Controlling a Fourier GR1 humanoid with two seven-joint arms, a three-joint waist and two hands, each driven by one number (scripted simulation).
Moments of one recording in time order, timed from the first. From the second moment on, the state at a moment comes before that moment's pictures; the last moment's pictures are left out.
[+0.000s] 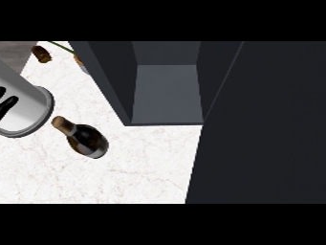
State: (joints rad) left arm -0.03 0.42 0.27 -1.97 0.85 -0.48 0.29; right arm 0.01 -0.12 0.50 -2.51 0.05 -0.27 0.58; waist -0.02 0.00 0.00
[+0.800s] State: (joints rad) left arm -0.07 0.30 0.25 -1.63 0.52 -0.64 0.03; right arm -0.07 -0.18 0.55 -2.51 0.07 -0.37 0.63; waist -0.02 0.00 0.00
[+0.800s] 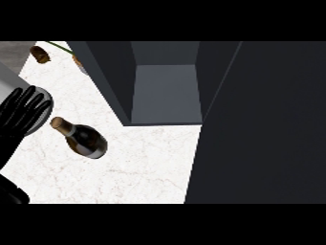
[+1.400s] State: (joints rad) left arm -0.09 0.29 0.27 -1.37 0.29 -0.71 -0.23; right arm -0.09 -0.23 0.59 -2.51 0.09 -0.44 0.64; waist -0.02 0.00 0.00
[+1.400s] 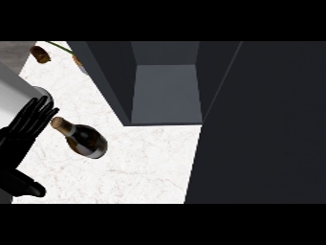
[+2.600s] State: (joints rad) left arm -0.32 0.32 0.20 -0.71 -0.01 -0.60 -0.62; right arm -0.14 -0.30 0.66 -2.50 0.11 -0.53 0.62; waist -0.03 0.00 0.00
